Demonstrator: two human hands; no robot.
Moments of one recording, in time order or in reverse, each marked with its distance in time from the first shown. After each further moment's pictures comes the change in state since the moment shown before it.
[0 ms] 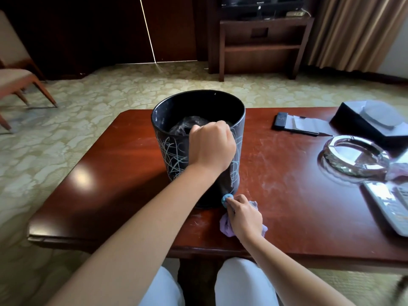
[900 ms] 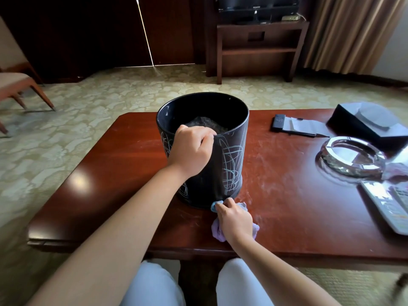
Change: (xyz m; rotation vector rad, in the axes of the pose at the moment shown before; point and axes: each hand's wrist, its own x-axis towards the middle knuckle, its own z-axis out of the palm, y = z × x) left_hand -0.004 -0.043 -0.017 -0.276 -0.024 0.086; right_hand -0.003 -0.020 0.012 -0.280 -0.058 -0.186
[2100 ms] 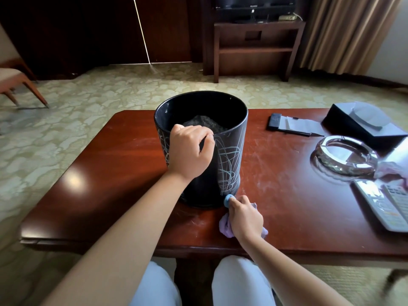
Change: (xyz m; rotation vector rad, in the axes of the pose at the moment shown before) left_hand -0.008 -0.002 0.013 0.094 0.179 0.133; right_hand -0.007 0.029 -0.001 0.171 0.063 0.220
